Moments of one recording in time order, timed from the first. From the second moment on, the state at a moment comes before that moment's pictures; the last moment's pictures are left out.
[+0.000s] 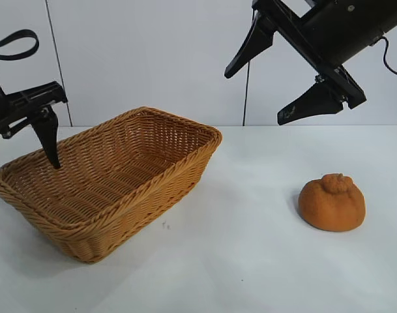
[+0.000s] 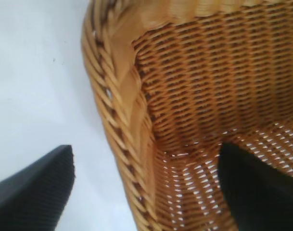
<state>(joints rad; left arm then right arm) -0.30 1.68 -1.00 -0.13 0.69 -0.91 0.24 1.71 -1.19 0.81 0.76 -0.25</state>
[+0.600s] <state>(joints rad) -0.28 1.86 -1.00 -0.18 0.55 -0.92 0.24 1.71 -1.19 0.81 0.78 -0.25</state>
